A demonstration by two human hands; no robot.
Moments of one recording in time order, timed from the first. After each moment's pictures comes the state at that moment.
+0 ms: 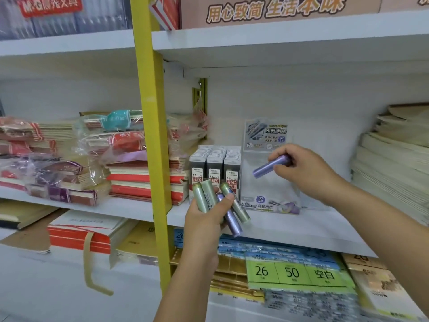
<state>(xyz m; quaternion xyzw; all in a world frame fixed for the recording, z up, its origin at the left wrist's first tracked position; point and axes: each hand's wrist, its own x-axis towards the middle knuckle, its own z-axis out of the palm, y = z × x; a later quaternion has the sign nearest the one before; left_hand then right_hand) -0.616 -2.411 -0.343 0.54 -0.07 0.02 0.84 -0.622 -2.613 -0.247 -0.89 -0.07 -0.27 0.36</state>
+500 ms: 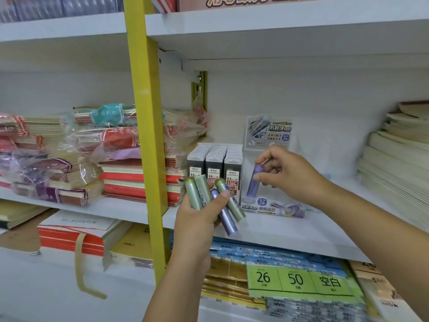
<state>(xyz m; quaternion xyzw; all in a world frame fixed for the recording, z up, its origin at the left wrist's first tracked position) -0.606 -2.404 -0.338 0.54 -0.09 0.05 0.83 -0.594 -2.603 -0.261 -0.89 -0.13 -0.22 0.37</state>
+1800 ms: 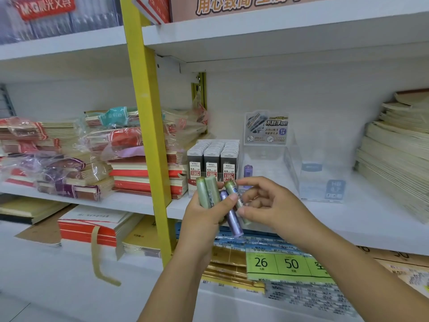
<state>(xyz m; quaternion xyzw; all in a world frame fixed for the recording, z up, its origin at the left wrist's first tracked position) -0.626 -2.408 -0.343 0.59 -0.16 0.03 0.79 -0.662 -2.565 -0.308 -0.82 -0.16 -0.14 0.54</state>
